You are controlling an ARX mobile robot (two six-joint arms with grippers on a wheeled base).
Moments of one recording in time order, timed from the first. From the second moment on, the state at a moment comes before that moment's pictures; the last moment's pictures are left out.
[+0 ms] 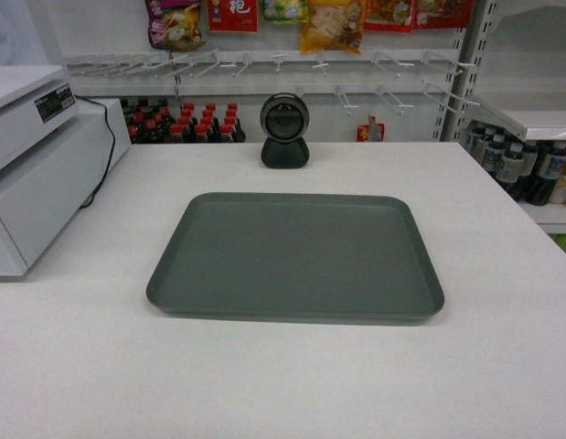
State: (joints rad) left arm 0.00 0.70 0.01 0.67 0.00 -0.02; right arm 0.00 0.79 0.02 0.75 0.00 0.00
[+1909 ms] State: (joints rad) left arm 0.00 0.01 0.01 0.00 0.00 -0.02; right arm 0.00 0.00 0.01 0.00 0.00 0.00
